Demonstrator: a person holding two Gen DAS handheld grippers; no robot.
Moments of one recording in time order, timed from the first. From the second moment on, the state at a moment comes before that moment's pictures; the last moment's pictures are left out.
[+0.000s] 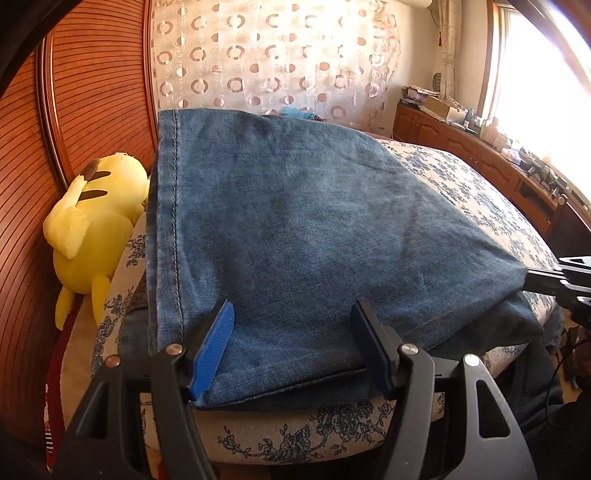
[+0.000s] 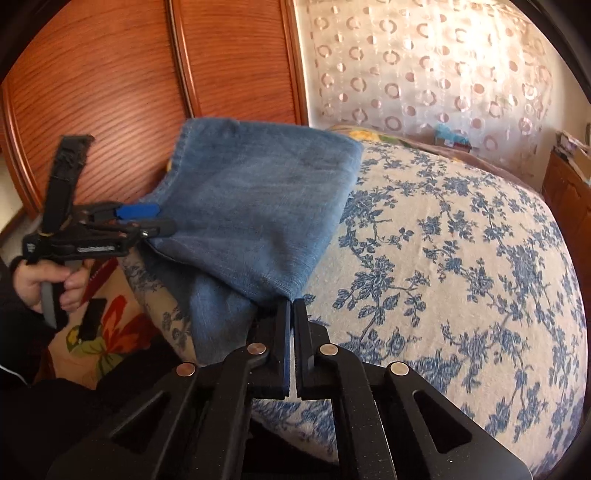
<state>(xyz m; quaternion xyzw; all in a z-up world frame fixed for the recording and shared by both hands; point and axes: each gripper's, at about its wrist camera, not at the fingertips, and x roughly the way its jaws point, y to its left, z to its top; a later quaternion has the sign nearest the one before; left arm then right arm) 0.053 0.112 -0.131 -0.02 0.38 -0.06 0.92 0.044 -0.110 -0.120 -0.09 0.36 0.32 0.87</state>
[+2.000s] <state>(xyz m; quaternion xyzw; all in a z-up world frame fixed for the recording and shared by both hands) 0.040 0.132 -0.110 -0.03 0.36 -0.05 0.93 0.049 -0.116 -0.114 -0.05 0.37 0.30 0.88</state>
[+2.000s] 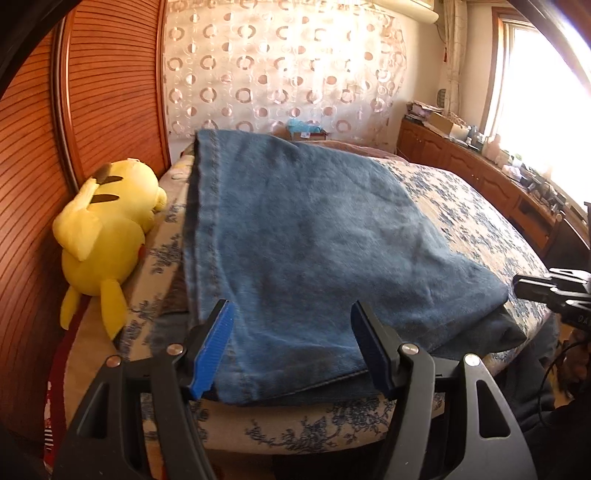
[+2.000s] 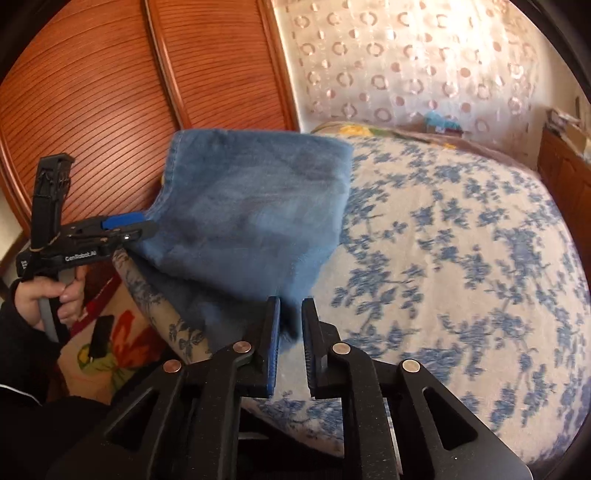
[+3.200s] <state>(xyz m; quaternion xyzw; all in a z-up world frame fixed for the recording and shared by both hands) 0.081 0.192 -0.131 -0.05 0.40 -0.03 0.92 0.172 -0.061 -0.146 -0.04 0.44 0.28 0.85</state>
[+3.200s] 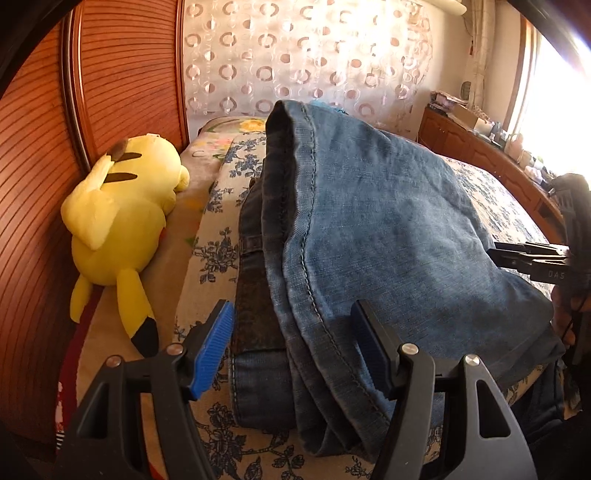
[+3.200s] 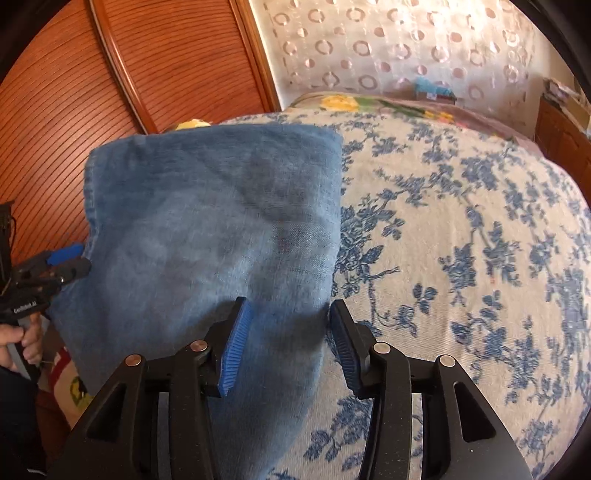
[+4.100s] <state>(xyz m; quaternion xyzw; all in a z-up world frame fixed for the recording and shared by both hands) 0.088 0.140 -0.101 -0.02 0.37 -0.07 0.92 0.150 -0.167 -0.088 -0.03 0.38 0.24 0.89</state>
